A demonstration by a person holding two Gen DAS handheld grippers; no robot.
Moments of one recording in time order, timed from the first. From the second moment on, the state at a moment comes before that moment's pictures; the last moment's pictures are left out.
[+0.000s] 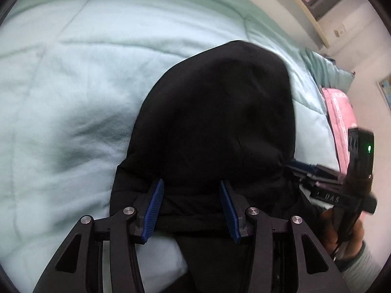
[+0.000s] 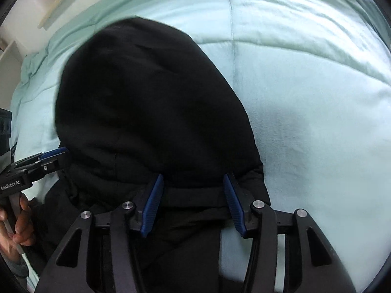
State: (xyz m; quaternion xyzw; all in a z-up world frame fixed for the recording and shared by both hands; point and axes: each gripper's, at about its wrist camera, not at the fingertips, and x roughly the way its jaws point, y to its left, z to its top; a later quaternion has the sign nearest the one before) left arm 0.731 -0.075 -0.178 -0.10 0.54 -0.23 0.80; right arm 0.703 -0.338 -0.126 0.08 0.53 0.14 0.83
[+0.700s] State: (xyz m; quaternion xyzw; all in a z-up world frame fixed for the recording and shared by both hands) left arm 0.707 -0.062 -0.145 -0.10 0.51 -0.25 0.82; right arm 0.667 -0.361 -0.095 0.08 0.52 0.21 0.82
